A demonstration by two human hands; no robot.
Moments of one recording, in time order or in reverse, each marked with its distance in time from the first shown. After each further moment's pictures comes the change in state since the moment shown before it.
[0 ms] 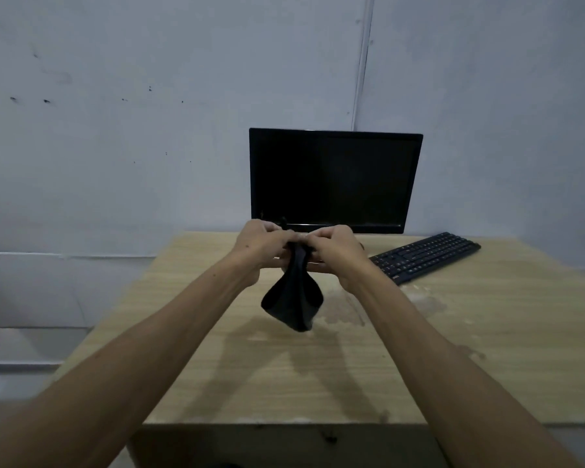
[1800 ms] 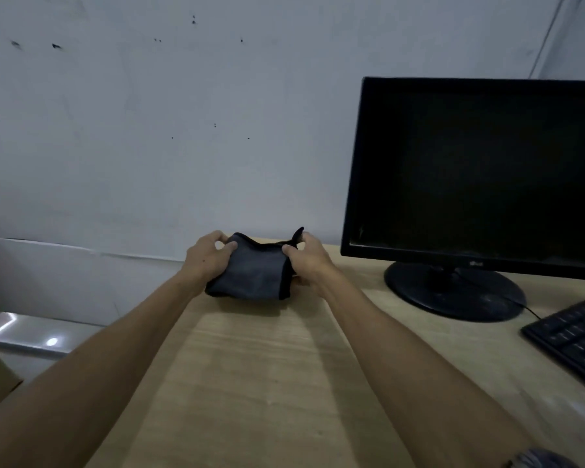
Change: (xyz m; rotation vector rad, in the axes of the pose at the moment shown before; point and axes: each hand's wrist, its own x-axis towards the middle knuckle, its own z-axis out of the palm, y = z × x) left_hand 0.276 -0.187 -0.222 0.509 0.348 -0.158; right_hand 0.306 0.102 0.234 -0.176 -0.088 0.143
